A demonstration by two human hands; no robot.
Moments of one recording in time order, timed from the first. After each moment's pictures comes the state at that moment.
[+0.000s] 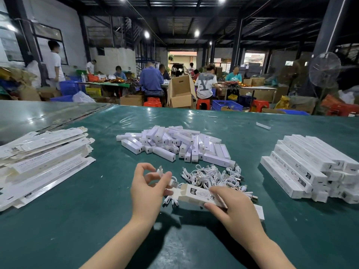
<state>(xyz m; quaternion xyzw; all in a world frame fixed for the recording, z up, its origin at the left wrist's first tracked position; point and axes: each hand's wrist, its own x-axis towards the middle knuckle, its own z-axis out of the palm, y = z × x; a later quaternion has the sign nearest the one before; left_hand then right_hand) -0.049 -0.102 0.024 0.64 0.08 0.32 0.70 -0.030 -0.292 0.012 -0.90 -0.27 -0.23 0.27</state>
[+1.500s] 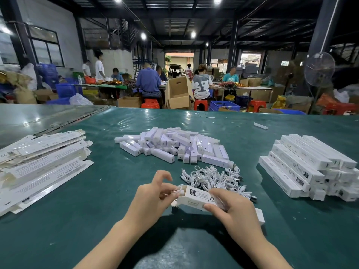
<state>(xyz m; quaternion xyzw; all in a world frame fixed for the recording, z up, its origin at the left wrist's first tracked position) -0.049 -0.081 0.013 0.86 -0.14 0.31 0.38 -0.037 -0.290 0.011 -0.88 -0.21 -0.22 0.36</state>
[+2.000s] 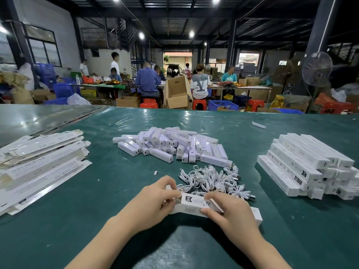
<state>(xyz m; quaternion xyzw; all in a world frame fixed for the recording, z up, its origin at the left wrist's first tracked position) -0.045 -0.069 0.018 0.92 -0.26 0.19 0.22 -0.036 -0.291 0.008 -0.90 -0.24 -0.19 0.31</state>
